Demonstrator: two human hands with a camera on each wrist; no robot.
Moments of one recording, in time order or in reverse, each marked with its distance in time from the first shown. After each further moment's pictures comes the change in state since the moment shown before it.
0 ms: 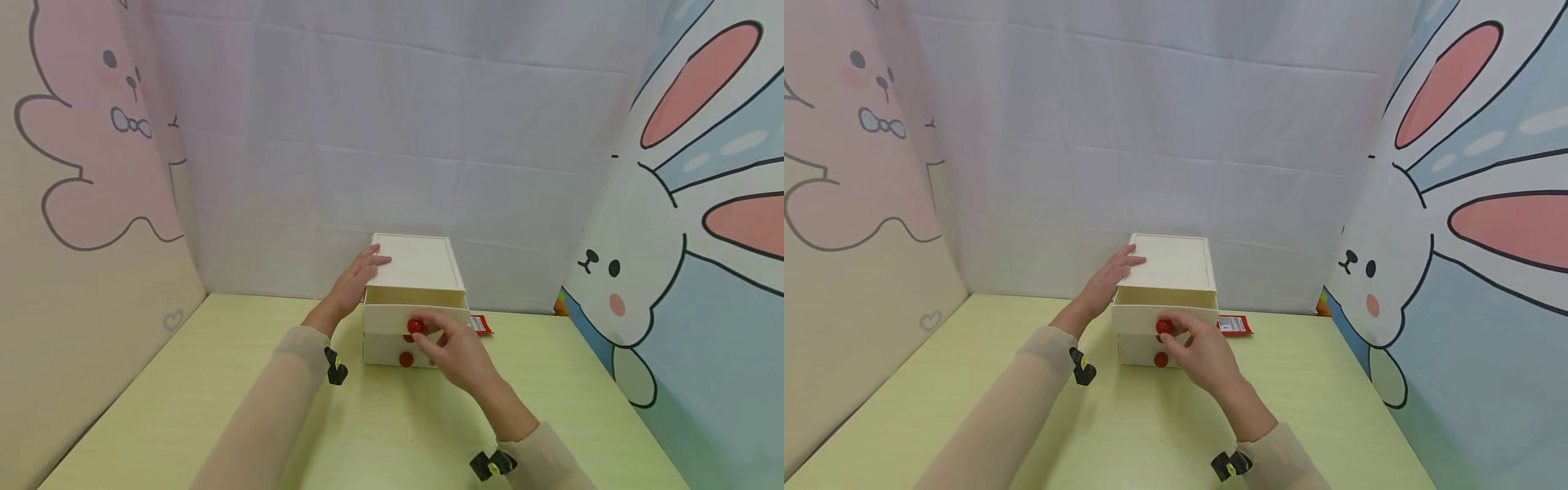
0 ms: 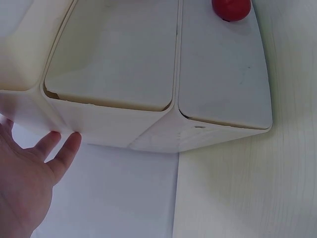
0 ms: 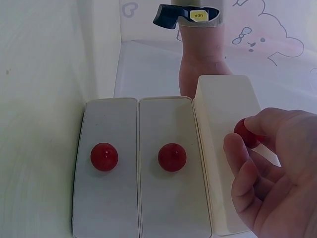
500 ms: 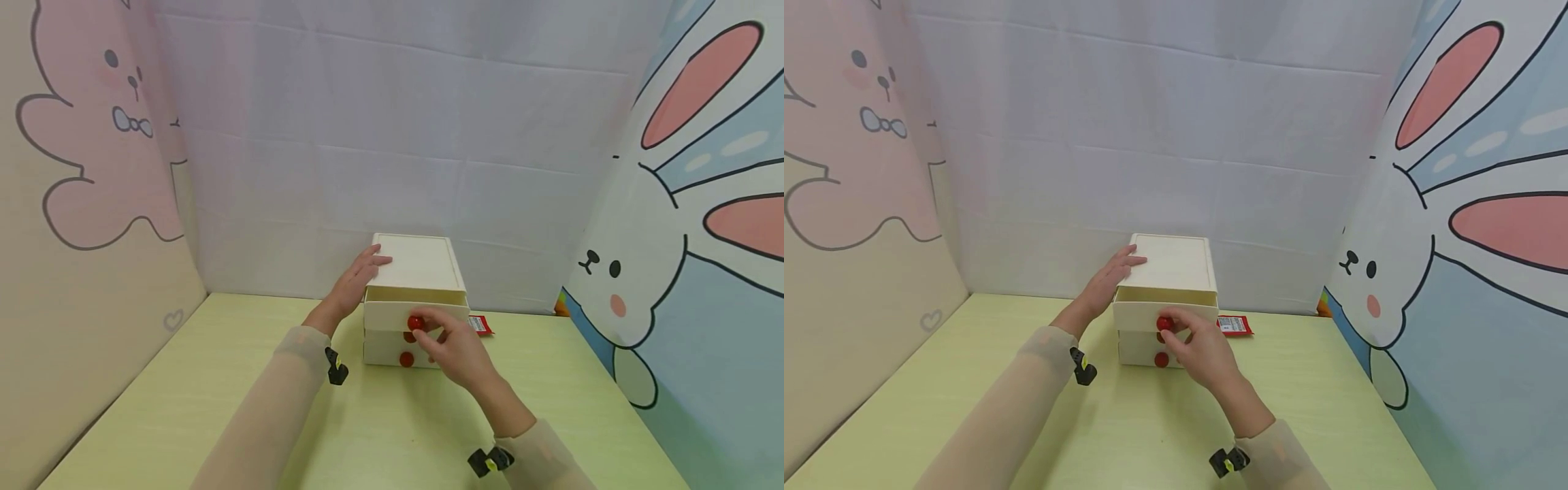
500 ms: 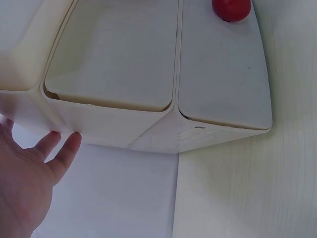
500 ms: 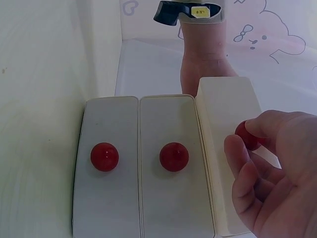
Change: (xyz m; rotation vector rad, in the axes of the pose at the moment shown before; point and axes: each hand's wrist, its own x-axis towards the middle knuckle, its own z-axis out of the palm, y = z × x) left_hand 0.000 0.002 0.000 -0.003 -0.005 -0.006; right_hand 0.006 0.003 0.002 0.003 0.013 -0.006
